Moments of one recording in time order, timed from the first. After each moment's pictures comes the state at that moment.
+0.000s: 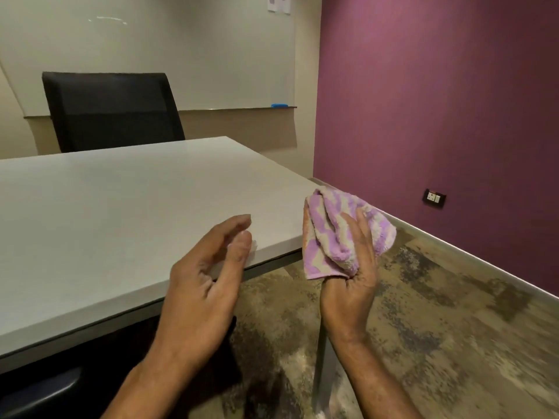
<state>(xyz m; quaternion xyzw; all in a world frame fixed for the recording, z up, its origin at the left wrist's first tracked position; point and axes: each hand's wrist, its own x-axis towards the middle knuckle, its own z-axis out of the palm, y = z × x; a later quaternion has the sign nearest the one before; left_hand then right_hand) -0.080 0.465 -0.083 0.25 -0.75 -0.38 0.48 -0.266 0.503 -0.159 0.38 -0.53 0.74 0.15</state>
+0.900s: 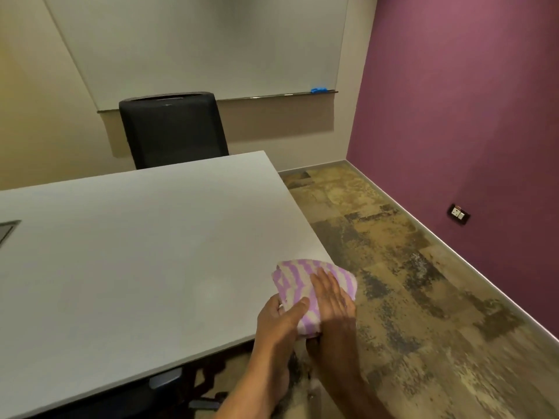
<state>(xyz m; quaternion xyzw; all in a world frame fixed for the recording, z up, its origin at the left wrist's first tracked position) -0.146 0.521 0.152 0.51 -0.39 -0.71 0.29 -0.248 0.551 0.082 0.56 -0.71 0.41 0.05</state>
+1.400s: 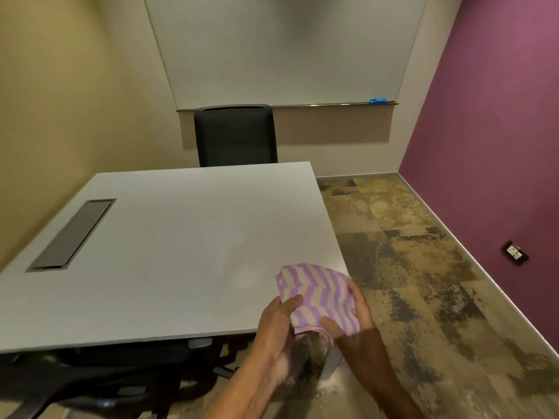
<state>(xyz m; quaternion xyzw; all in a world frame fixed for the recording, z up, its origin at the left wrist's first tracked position) -0.141 0.543 0.229 0.50 -0.20 -0.75 0.38 -0.296 0.587 0.177 0.46 -0.61 0.53 -0.38</state>
